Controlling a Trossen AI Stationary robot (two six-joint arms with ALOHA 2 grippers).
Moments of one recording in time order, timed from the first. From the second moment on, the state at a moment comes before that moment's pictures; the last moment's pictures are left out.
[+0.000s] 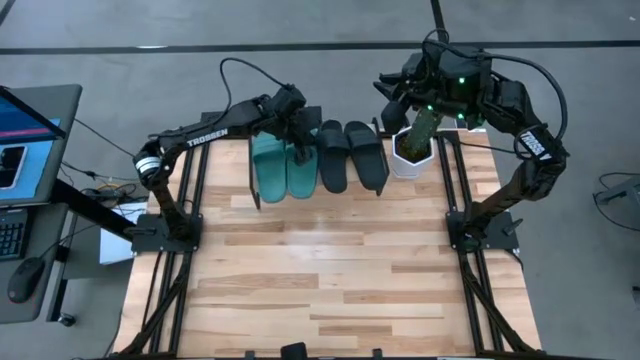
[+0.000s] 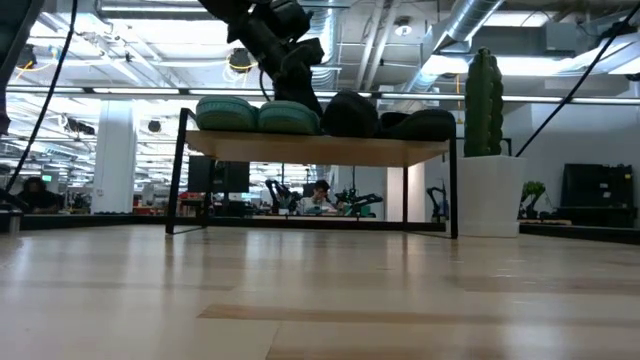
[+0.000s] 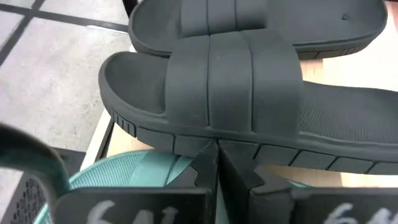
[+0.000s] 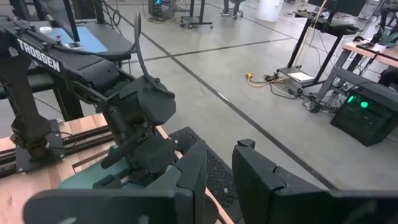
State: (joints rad) left arm 0.54 1.76 1.61 -0.65 0.23 0.24; right arm -0.28 1.49 2.17 -0.99 0.31 -0.06
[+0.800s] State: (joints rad) left arm 0.53 1.72 1.76 -0.89 0.15 0.27; right arm -0.30 1.47 1.97 -0.94 0.26 -0.03
